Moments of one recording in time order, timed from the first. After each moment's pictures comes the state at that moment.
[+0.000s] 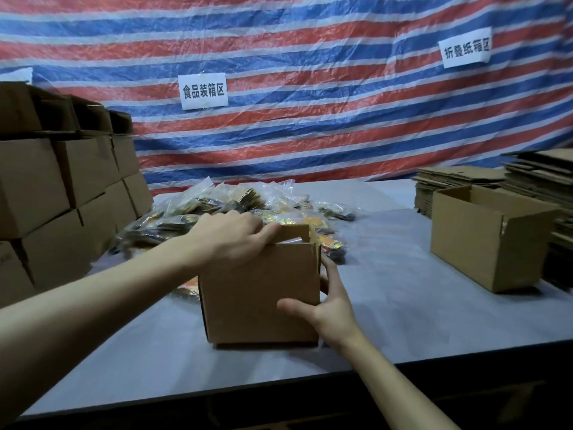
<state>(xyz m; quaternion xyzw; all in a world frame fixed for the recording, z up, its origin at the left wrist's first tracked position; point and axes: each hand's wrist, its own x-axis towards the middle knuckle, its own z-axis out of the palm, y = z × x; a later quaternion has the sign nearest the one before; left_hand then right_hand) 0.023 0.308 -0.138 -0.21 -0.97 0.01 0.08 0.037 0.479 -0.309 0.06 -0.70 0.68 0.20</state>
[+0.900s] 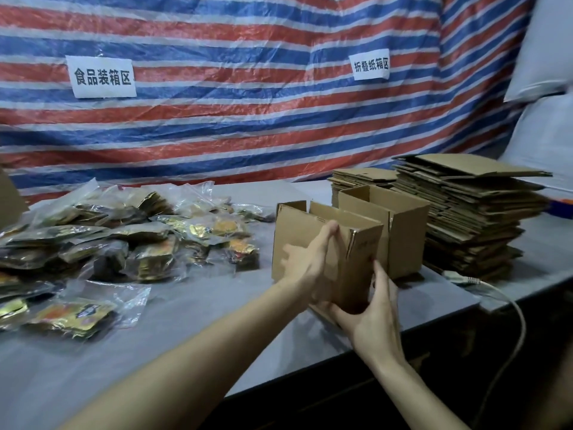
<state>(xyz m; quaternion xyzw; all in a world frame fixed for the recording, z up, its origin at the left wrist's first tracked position) 0.056 0.552 -0.207 -0.06 -0.73 -0.66 -0.18 0.125 0.646 -0.314 -0.23 -0.79 0.42 0.38</state>
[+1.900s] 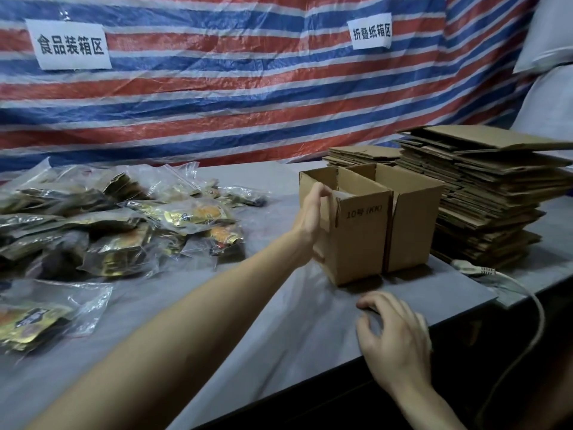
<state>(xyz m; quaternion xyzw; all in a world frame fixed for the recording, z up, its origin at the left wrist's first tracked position) -0.018 0.620 -0.210 -0.15 -0.66 -0.69 -0.27 0.132 0.680 -0.349 -0.26 -0.88 0.21 0.34</state>
